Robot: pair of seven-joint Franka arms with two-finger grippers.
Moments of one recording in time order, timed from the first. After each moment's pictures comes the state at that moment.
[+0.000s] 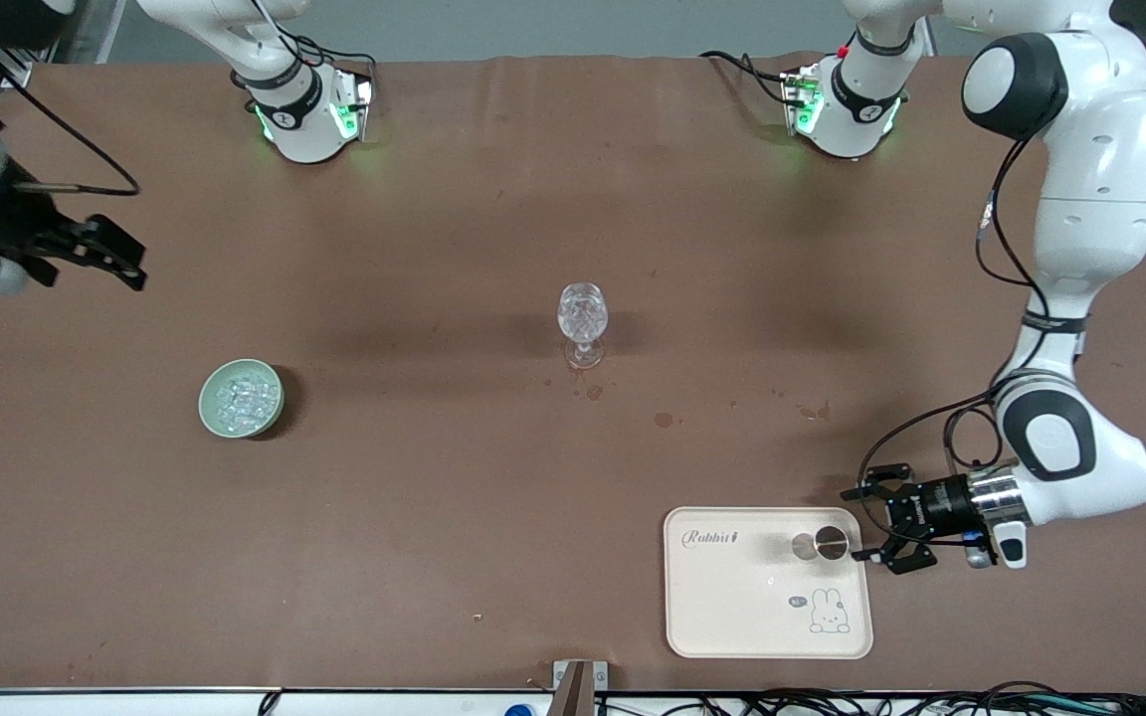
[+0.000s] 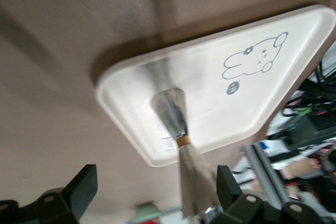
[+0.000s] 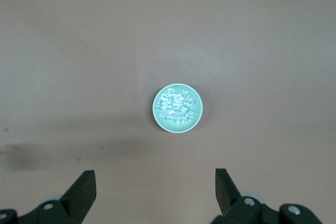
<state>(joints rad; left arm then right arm) 0.21 0.96 -0.22 -1.23 -0.80 2.04 -0.75 0.03 -0.06 0.02 -1.63 -0.05 1.64 0.10</state>
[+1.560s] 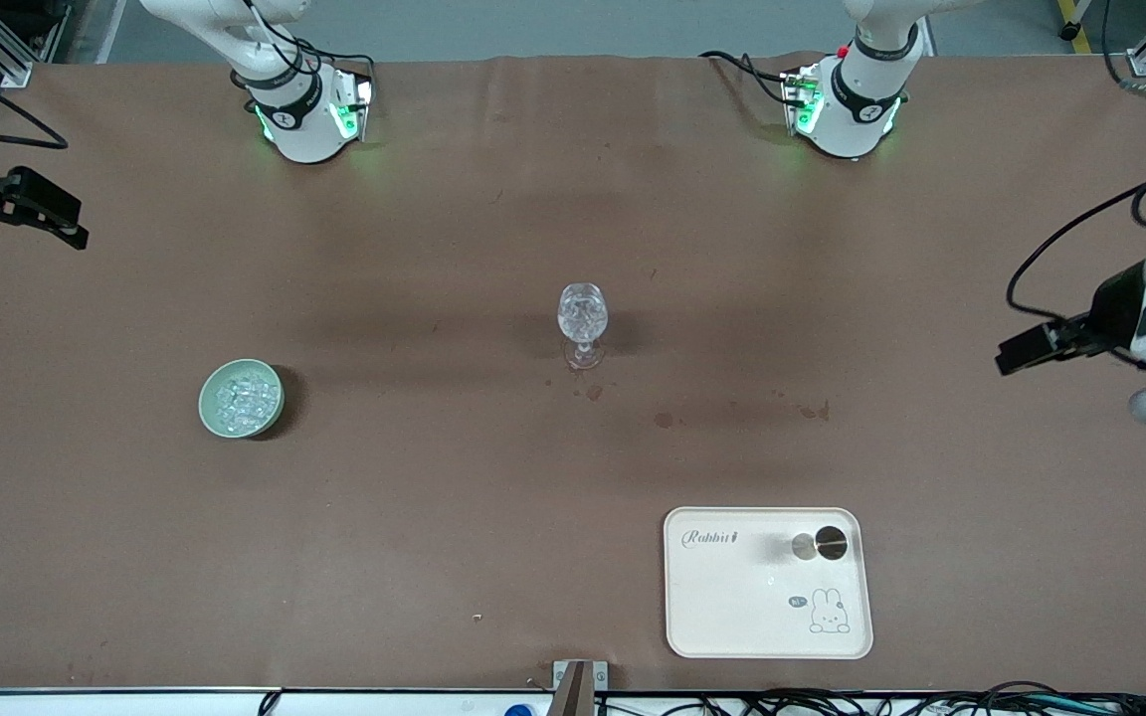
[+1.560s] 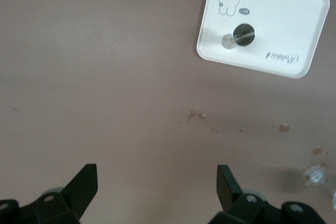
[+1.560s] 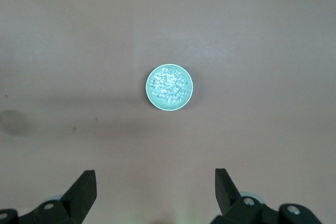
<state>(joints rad) 0.20 0.29 -0.37 -1.24 0.12 1.50 -0.29 -0.05 0.00 0.07 -1.47 -0.04 1.44 -0.01</state>
